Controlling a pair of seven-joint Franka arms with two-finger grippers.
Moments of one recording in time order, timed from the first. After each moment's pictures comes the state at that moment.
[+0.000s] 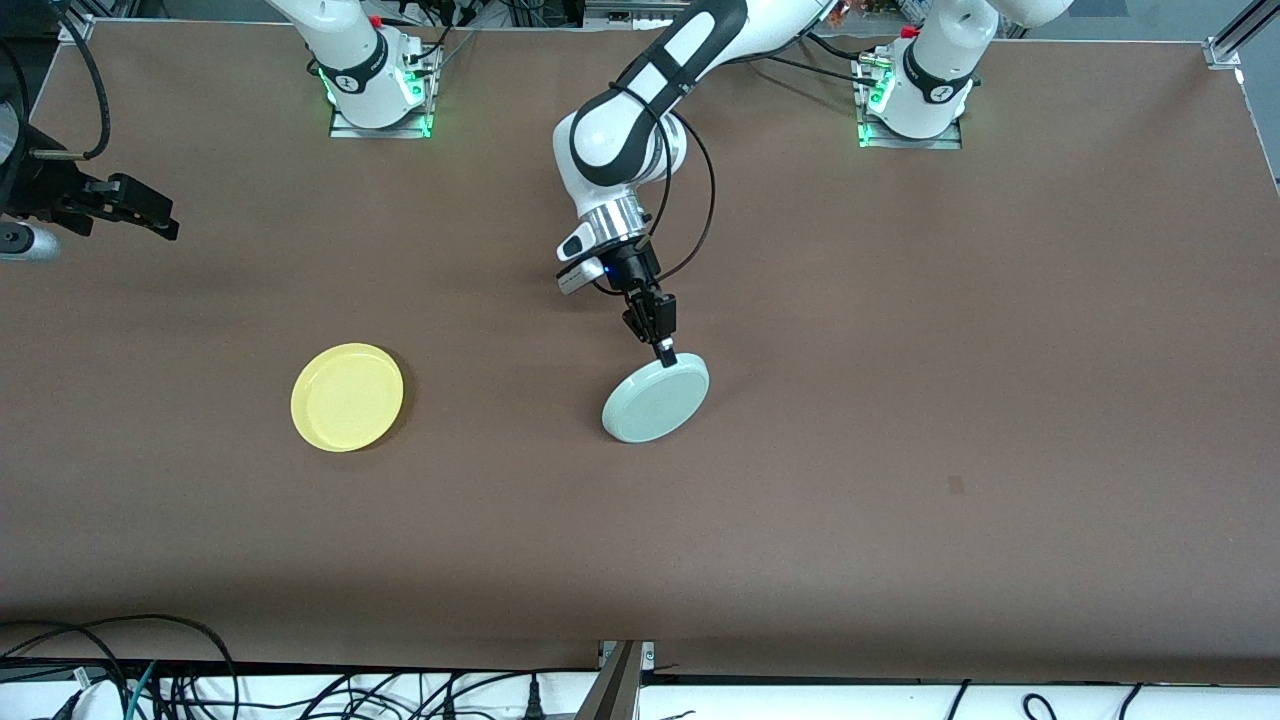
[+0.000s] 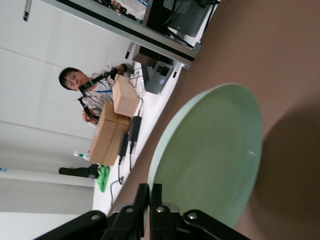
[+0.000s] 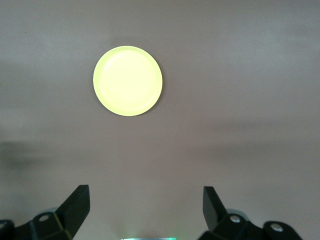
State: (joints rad) left arm -0.98 0.74 -0.02 -1.56 1.33 1.93 -1.00; right arm 0.02 -0.04 -0.04 -1.71 -0.03 1.59 0.00
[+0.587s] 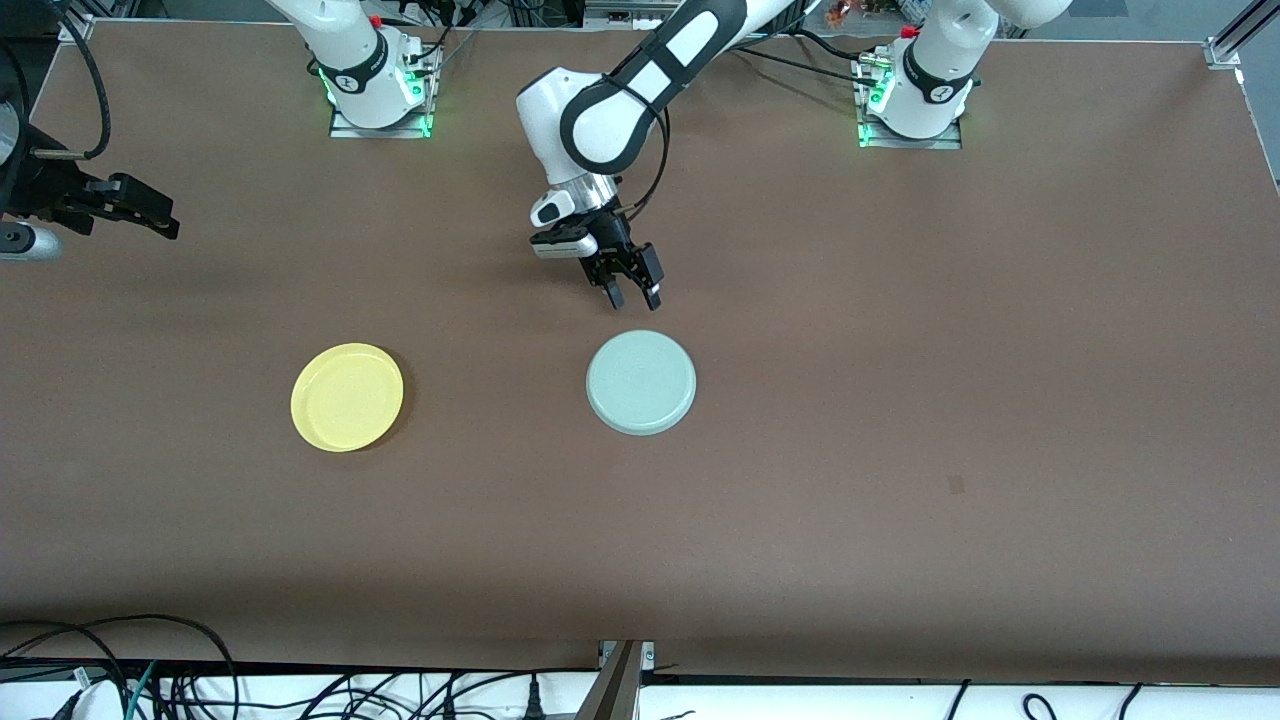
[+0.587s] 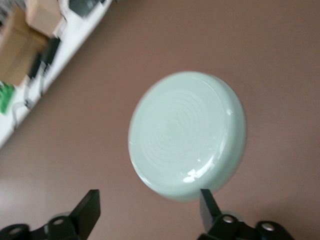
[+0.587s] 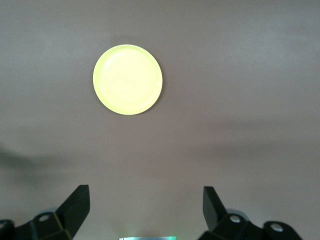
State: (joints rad) left arm -1.02 0.75 -0.07 -1.48 0.81 1.97 -1.06; right arm 0.02 -0.04 -0.04 -1.71 -0.03 1.58 0.00
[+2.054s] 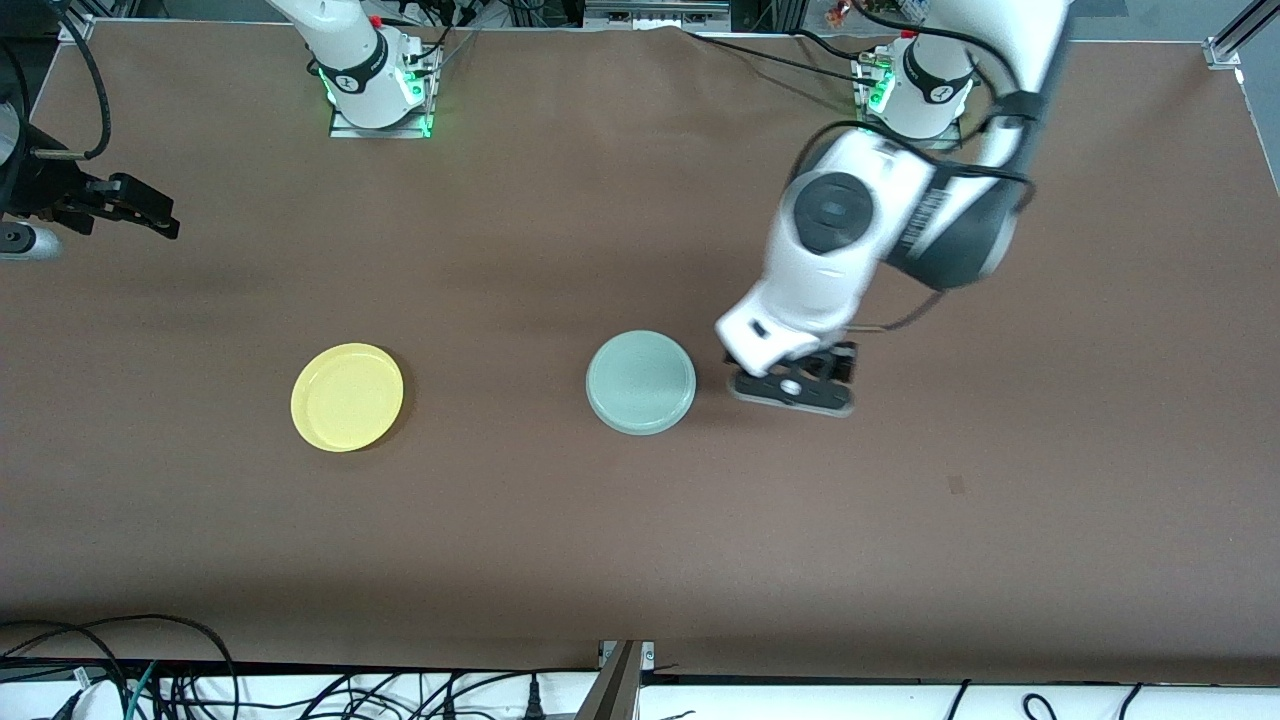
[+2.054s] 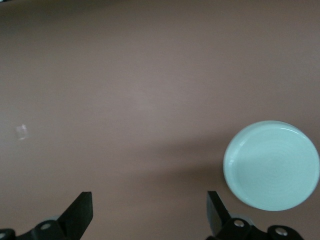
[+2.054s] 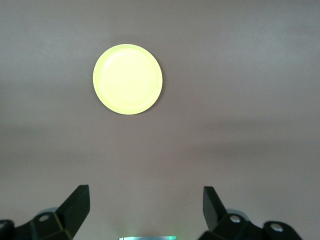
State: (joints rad) left arm -0.42 0.49 -0.04 -1.40 0.09 1.94 -0.31; right arm 0.02 -0.04 -0.04 -1.71 -0.03 1.58 0.00
